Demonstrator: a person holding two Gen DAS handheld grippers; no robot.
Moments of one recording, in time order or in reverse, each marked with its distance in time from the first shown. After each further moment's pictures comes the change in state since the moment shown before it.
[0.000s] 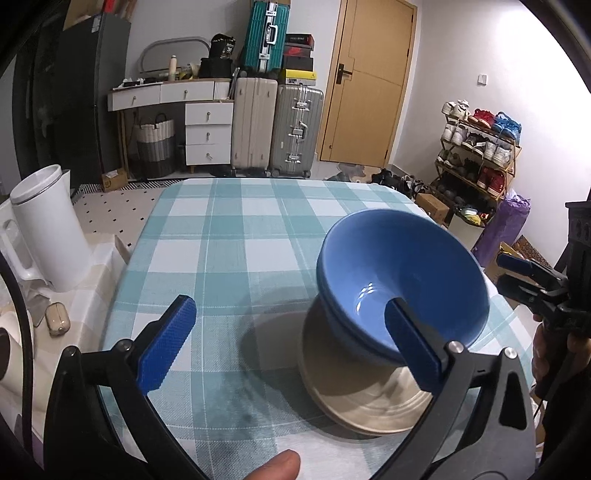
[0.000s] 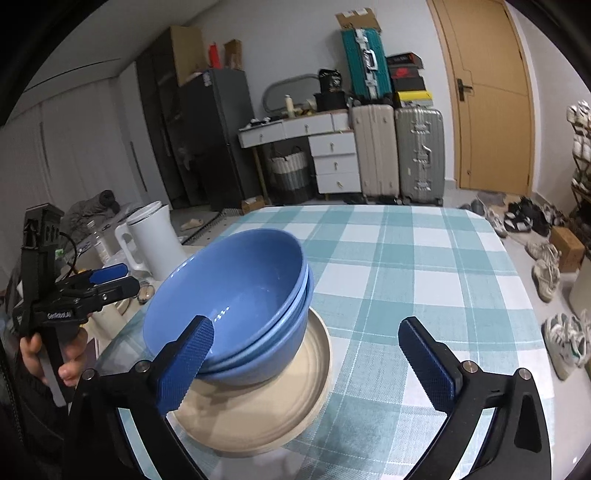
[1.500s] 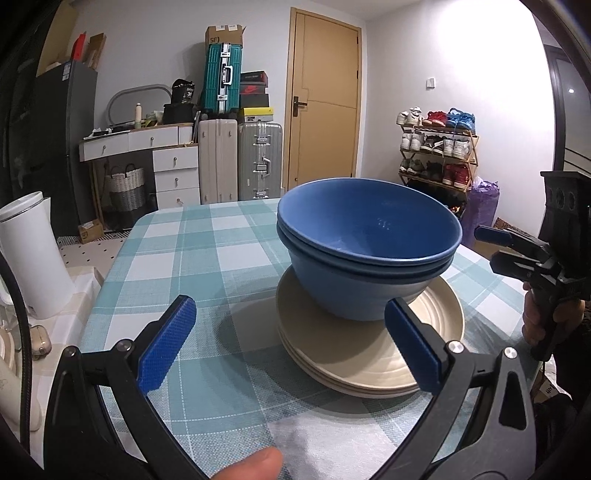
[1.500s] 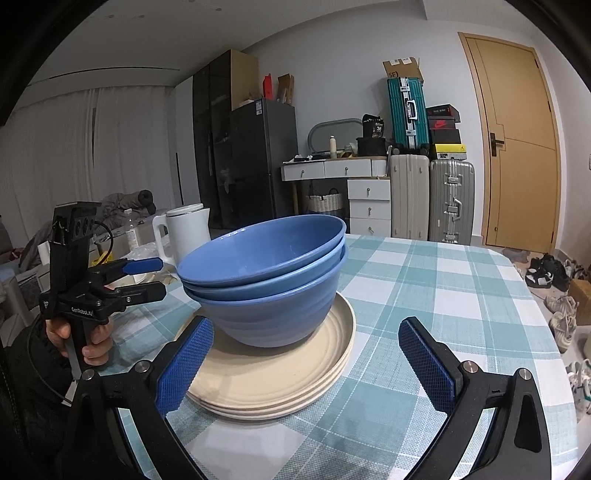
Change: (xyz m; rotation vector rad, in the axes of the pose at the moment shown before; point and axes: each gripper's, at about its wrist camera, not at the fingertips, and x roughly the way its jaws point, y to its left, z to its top) left arm 0.000 -0.012 -0.081 0.159 -0.174 -0.106; right arm -0.014 0.007 -0.073 -0.146 -0.193 0.099
